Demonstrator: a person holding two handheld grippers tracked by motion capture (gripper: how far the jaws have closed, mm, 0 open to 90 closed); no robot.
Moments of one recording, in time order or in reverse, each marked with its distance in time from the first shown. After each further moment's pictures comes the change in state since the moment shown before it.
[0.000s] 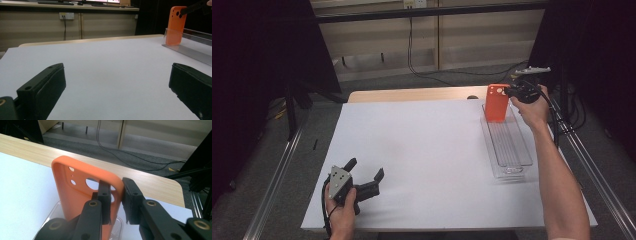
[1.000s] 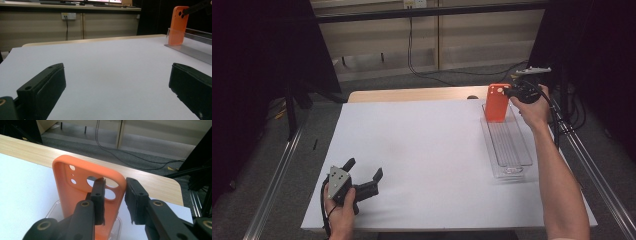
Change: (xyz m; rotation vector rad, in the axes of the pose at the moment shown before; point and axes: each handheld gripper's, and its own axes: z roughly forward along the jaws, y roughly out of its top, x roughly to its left) left arm 0.002 0.000 -0.001 0.000 0.014 0.003; right arm -0.001 -0.001 0.000 0.004 -0.010 0.008
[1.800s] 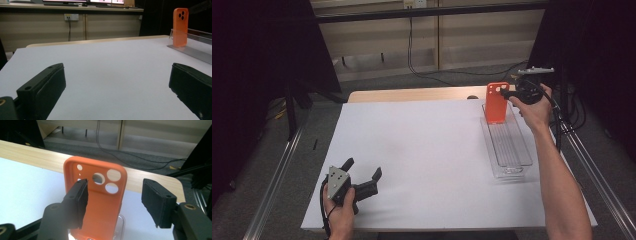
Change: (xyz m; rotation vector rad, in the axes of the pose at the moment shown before) left arm 0.001 0.000 -0.001 -0.008 0.022 0.004; right arm 0.003 0.001 -0.009 -0.021 0.005 0.044
